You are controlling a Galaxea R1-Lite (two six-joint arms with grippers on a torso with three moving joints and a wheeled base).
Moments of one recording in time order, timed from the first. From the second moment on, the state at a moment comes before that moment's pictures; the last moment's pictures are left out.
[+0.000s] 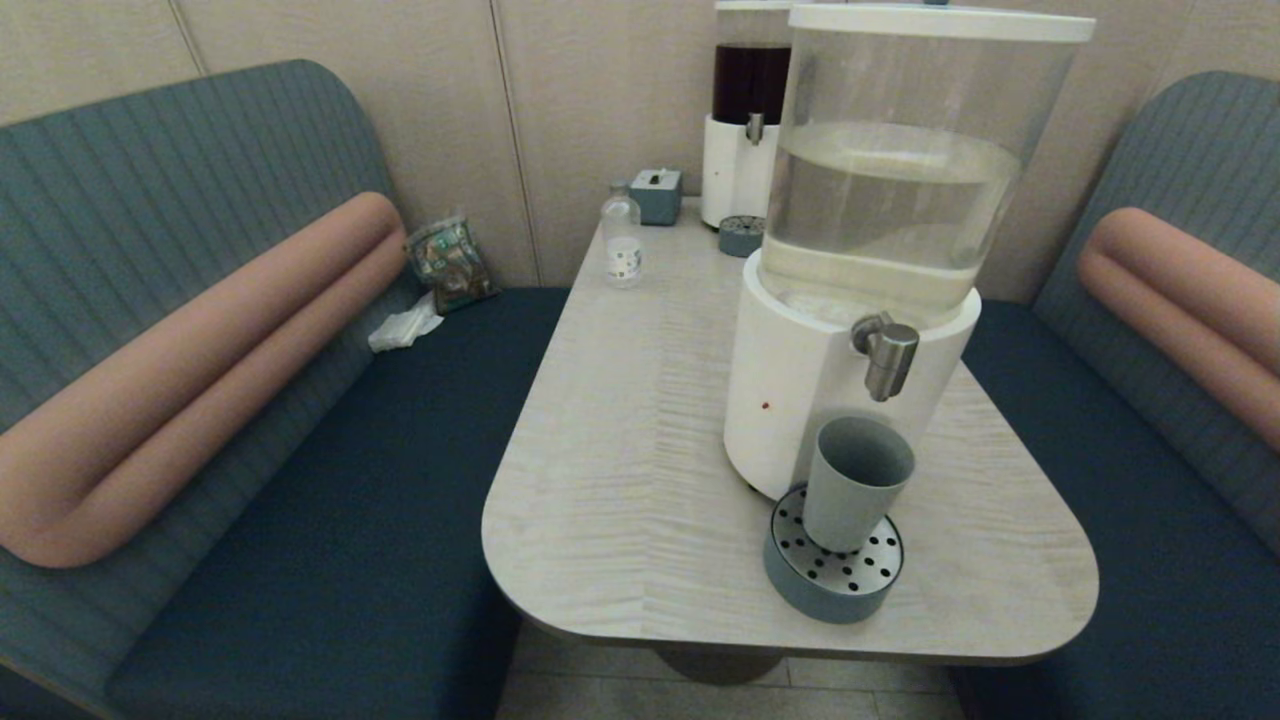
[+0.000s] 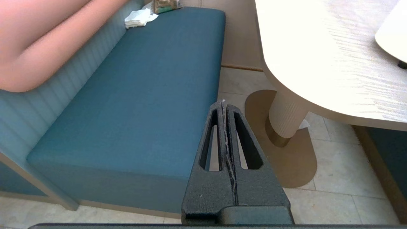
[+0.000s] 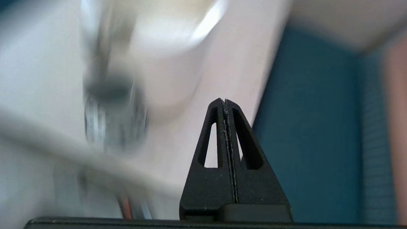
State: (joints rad) left arm 0.01 0.00 0.00 -0.01 0.02 -0.09; right arm 0.12 1.11 -1.34 0.54 0.06 -0.27
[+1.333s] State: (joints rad) left arm 0.01 0.00 0.00 -0.01 0.02 -0.09; right arm 0.45 1.66 -1.65 0.55 0.00 -0.27
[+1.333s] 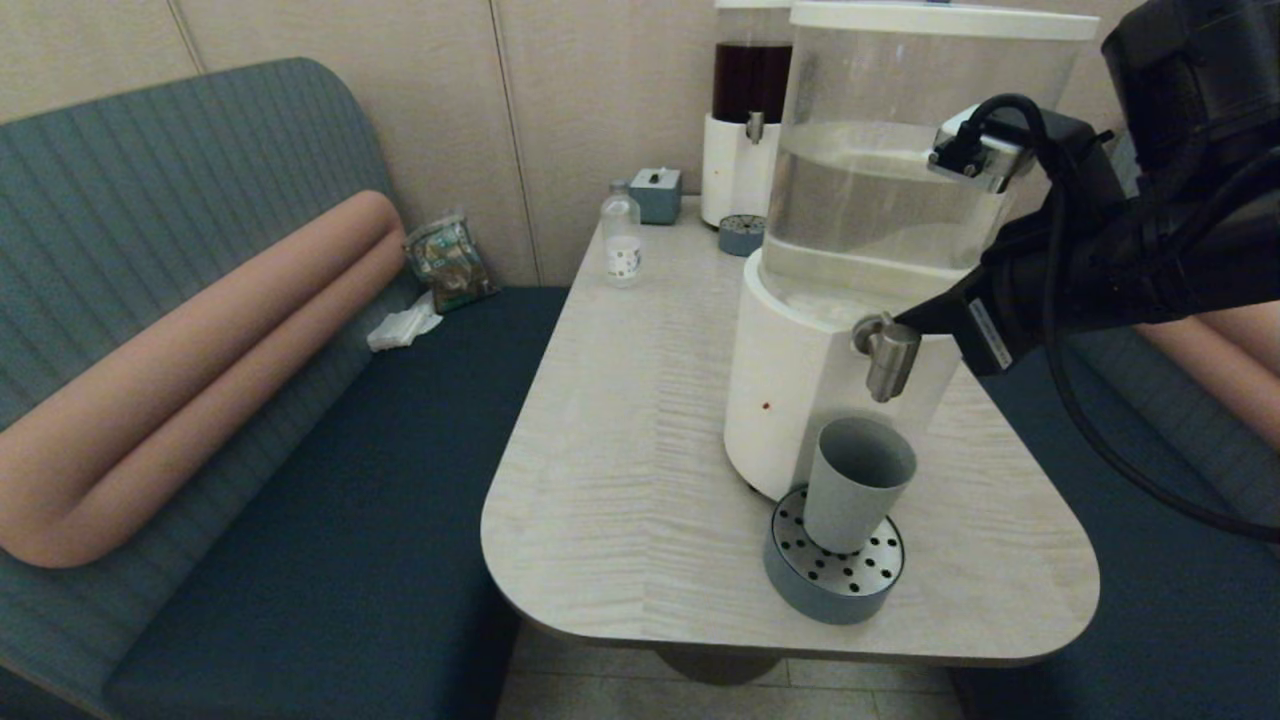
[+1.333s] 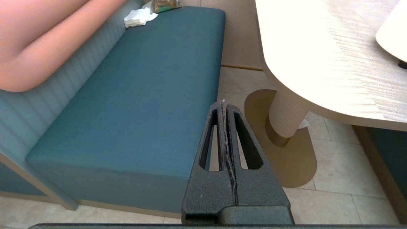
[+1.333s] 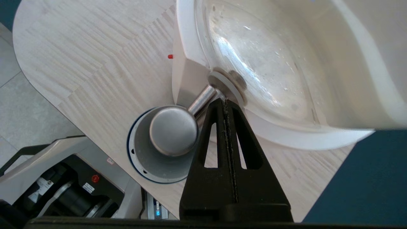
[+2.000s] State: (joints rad) left arm 0.01 0.00 0.00 -0.01 0.02 -0.09; right arm 0.49 1.69 -1.68 0.50 0.02 -0.27
